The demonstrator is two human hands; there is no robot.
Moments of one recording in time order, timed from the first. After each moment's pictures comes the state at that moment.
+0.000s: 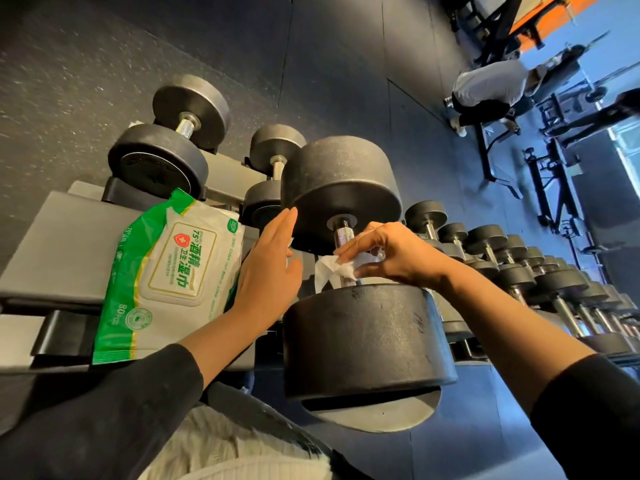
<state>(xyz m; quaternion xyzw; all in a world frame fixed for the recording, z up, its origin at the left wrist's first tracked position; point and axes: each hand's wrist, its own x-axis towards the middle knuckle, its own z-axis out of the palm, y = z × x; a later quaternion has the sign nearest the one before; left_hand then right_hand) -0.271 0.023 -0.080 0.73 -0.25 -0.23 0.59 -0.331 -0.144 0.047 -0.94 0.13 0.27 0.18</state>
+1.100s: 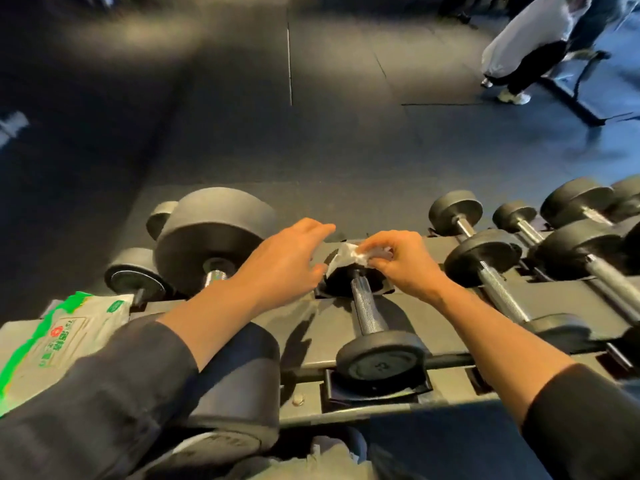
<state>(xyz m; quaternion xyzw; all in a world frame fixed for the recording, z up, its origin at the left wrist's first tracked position) -0.365 -0.167 0.053 0.81 -0.54 -0.13 0.16 -0.490 -0.336 0.009 -0.91 0.24 -0.10 0.33</state>
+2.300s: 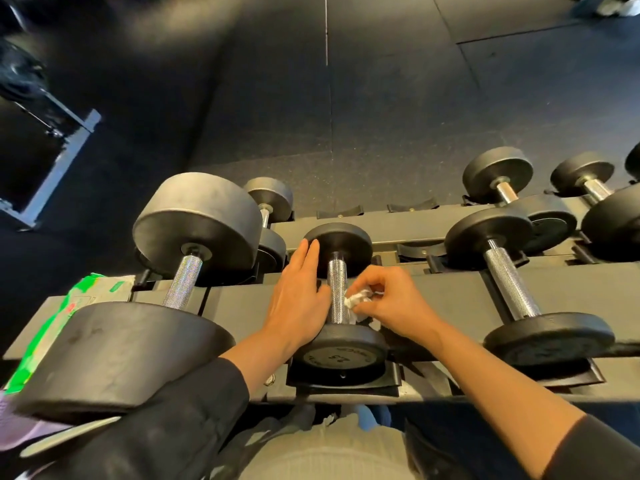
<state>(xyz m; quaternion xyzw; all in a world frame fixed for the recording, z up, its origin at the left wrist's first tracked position) -0.453 -0.217 -0.028 0.89 -0.31 -0.21 0.25 -0.552 -0.351 -0.064 -0.79 0.18 -0.05 0.58</state>
